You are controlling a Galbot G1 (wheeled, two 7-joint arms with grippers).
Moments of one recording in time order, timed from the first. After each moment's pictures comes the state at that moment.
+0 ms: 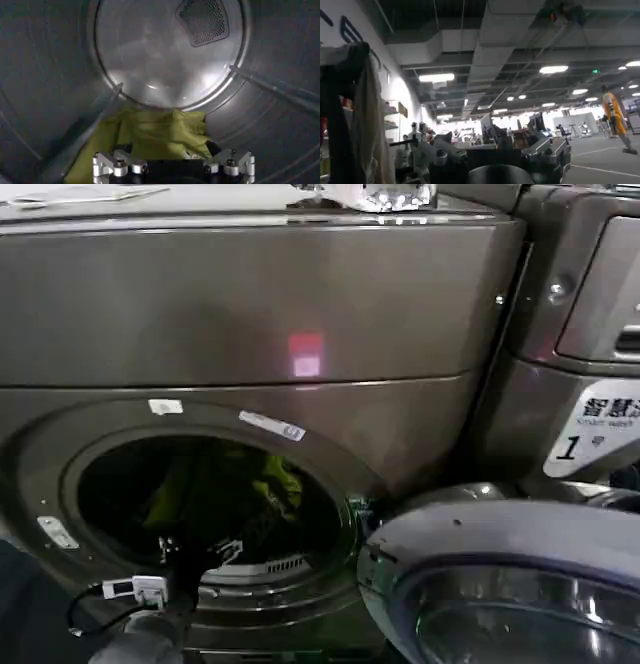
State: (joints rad) left arm 0.83 -1.53 -0.53 -1.70 0.14 0.58 0.03; right arm -1.75 1.09 2.51 1.53 0.65 -0.14 0.09
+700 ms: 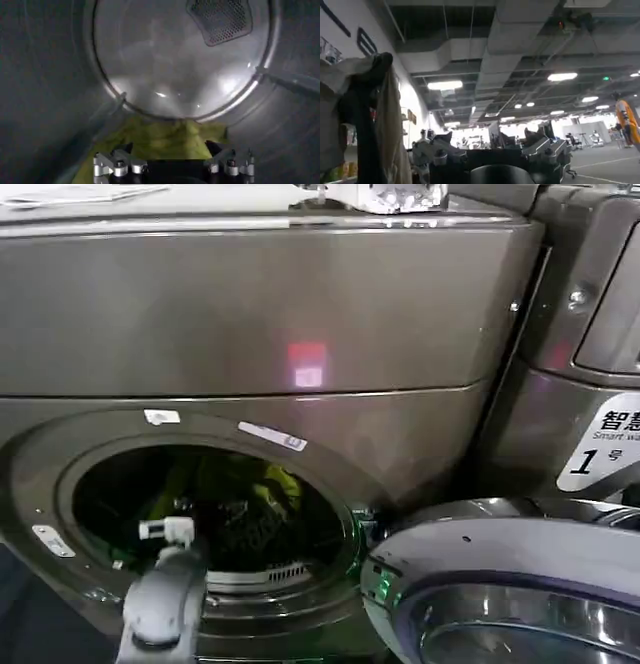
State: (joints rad) left arm 0.49 -1.53 -0.55 -1.23 0.95 0.27 0.58; right arm -1.74 1.09 2.48 1.56 0.63 -0.14 0.09
